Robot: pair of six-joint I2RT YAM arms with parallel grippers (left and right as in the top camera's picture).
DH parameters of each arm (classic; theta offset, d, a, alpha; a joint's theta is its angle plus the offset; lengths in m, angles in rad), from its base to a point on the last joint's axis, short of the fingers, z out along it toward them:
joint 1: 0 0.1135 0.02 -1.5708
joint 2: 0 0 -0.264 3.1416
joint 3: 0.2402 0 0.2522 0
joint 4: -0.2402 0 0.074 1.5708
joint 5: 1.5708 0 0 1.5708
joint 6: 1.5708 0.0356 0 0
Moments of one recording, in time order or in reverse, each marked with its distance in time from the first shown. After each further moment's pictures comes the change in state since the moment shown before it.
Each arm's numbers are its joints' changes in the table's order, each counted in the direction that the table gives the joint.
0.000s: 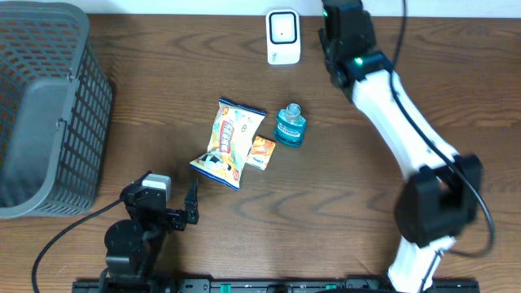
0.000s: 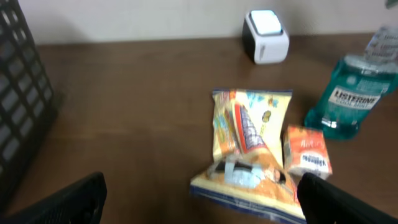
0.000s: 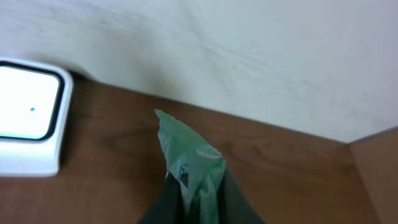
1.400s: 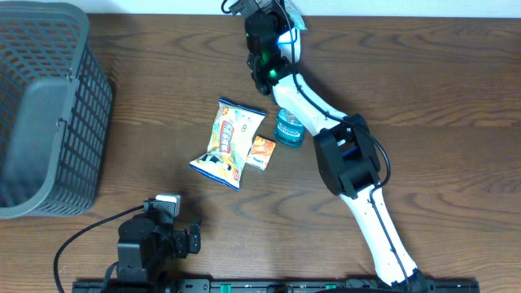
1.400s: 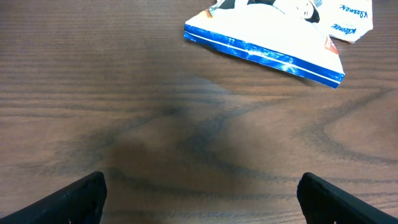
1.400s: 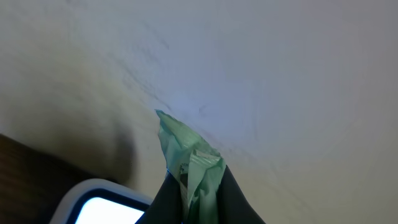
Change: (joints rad) left arm 0.000 0.000 -0.001 -0.439 0.003 0.000; right arm 0.185 0.621 0.444 0.667 0.161 -0.561
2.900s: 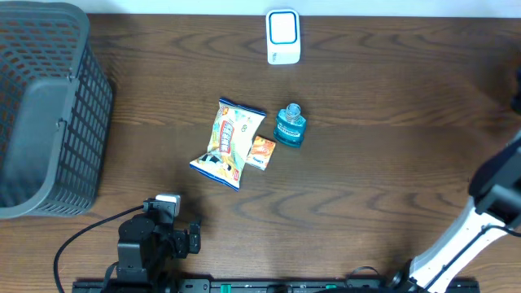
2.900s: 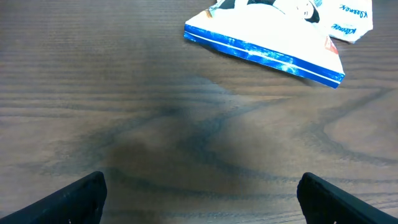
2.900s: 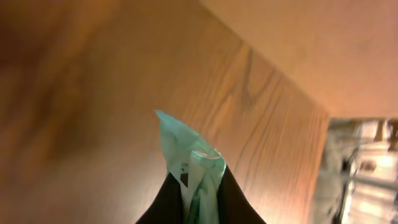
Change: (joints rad) left arm 0.000 0.000 0.000 0.000 0.000 0.000; right arm -1.086 -0.408 -0.134 -1.577 -0.045 1.195
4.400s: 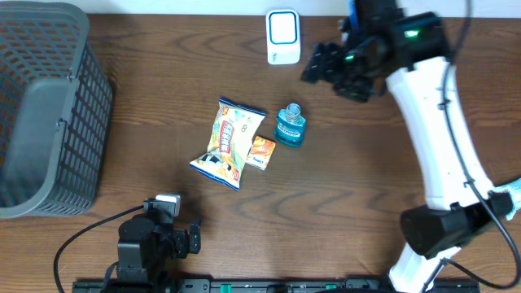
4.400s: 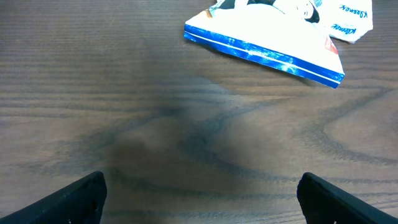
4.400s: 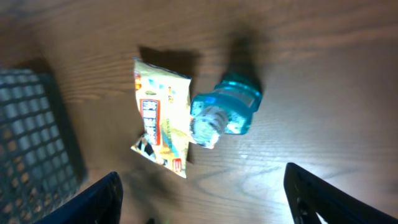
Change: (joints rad) left arm 0.000 0.000 0.000 0.000 0.000 0.000; right arm 0.904 -0.311 0.092 -0.212 -0.920 0.208
